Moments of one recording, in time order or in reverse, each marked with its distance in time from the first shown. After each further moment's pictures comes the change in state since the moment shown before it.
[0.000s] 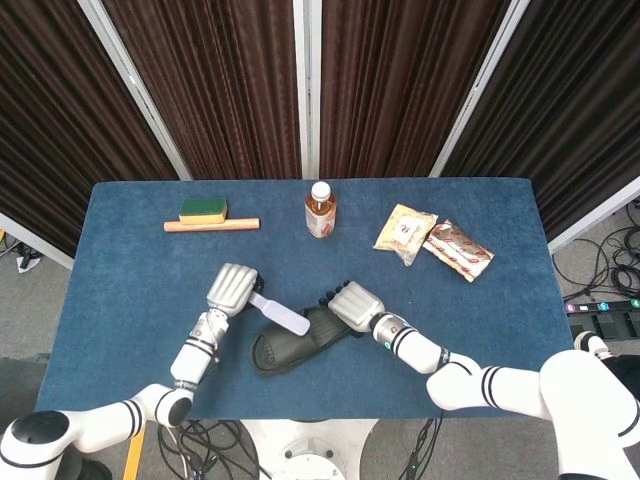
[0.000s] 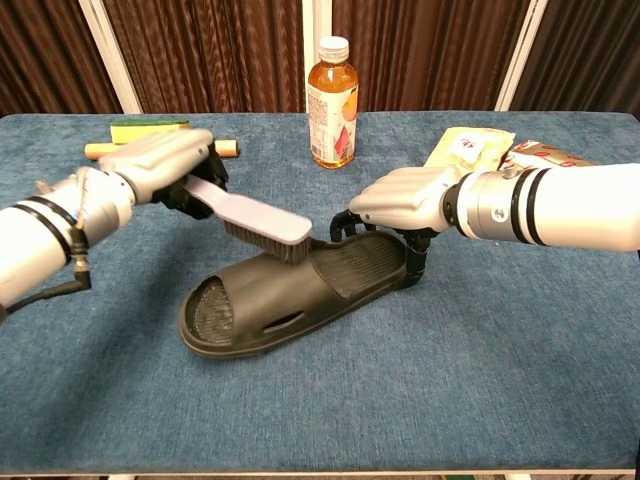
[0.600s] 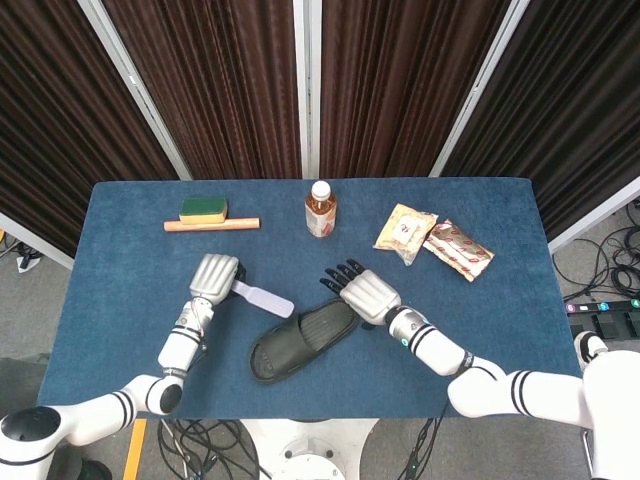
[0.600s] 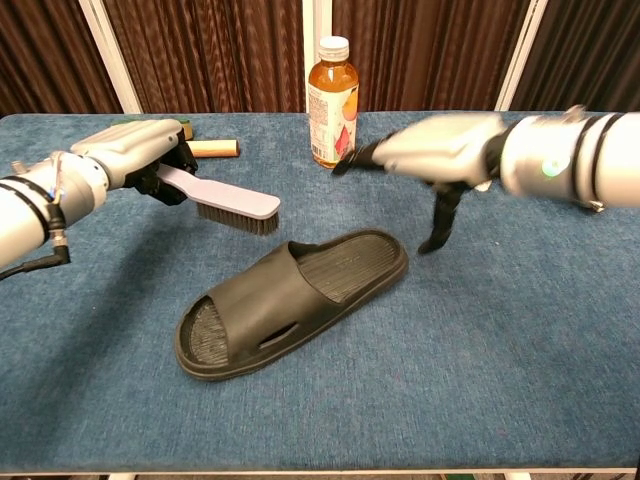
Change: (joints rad) left arm -0.030 0.022 -0.025 0.076 -0.107 -0.081 0.011; right arm -0.044 0.188 0.020 -0.215 0.022 0.148 -0.033
